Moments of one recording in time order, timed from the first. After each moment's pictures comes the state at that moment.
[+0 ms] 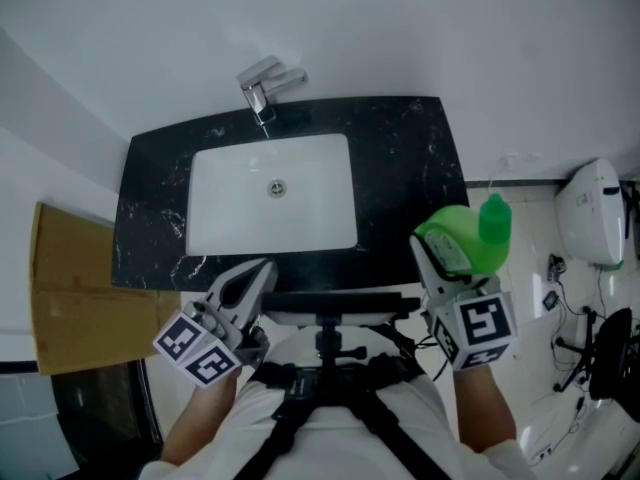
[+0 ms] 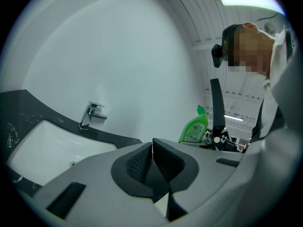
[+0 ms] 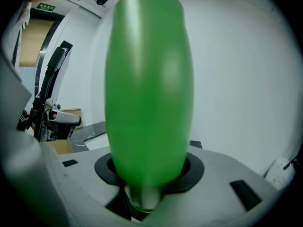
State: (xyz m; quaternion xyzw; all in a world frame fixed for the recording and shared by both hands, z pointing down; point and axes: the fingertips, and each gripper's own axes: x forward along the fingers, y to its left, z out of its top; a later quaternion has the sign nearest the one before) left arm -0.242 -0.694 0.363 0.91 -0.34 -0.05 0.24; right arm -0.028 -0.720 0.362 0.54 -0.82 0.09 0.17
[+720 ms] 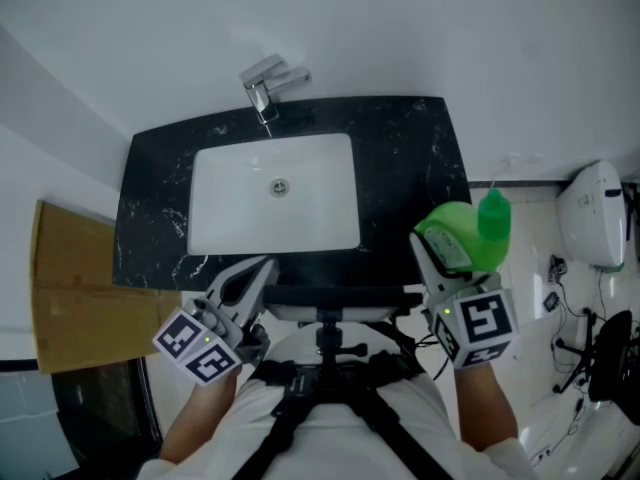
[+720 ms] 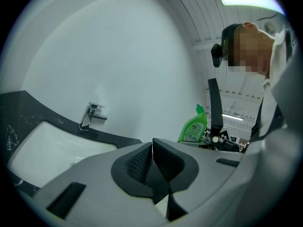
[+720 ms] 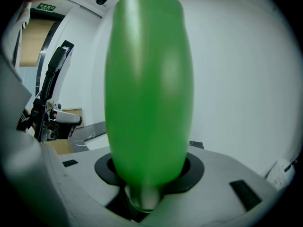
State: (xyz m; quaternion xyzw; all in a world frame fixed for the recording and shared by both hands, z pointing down) left arm -0.243 -0.697 0.360 0.91 -0.34 -0.05 0.23; right arm -0.034 -0.727 0.357 0.54 -0.83 0.08 0.16
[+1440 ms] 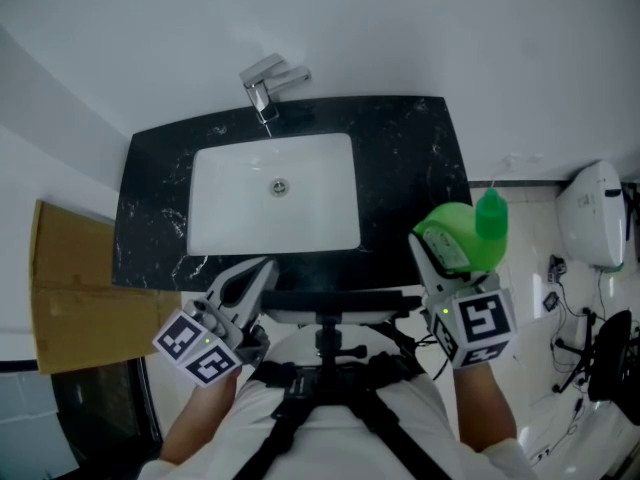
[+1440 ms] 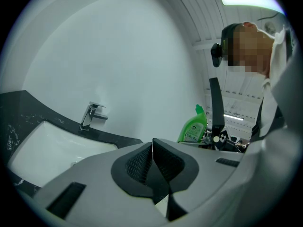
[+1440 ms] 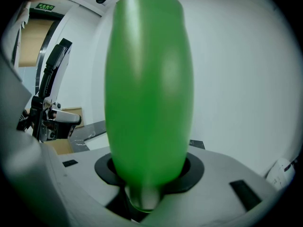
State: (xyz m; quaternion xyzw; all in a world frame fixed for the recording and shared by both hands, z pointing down) left arm -0.245 -0.697 0.362 0.91 -0.34 -0.05 0.23; right arm -0.036 -0.727 0.363 0.53 -0.82 0.09 0.17
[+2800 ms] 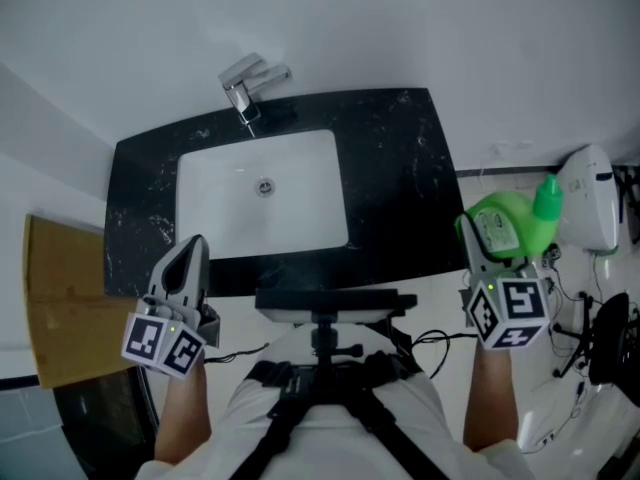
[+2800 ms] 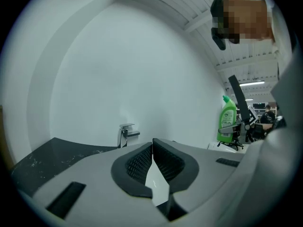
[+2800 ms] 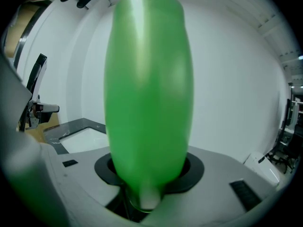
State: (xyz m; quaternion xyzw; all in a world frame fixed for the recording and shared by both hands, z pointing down) left arm -0.328 -0.745 0.355 0.87 -0.49 0.04 0.10; right arm 0.072 -0.730 0.357 0.65 -0.74 0.09 0.17
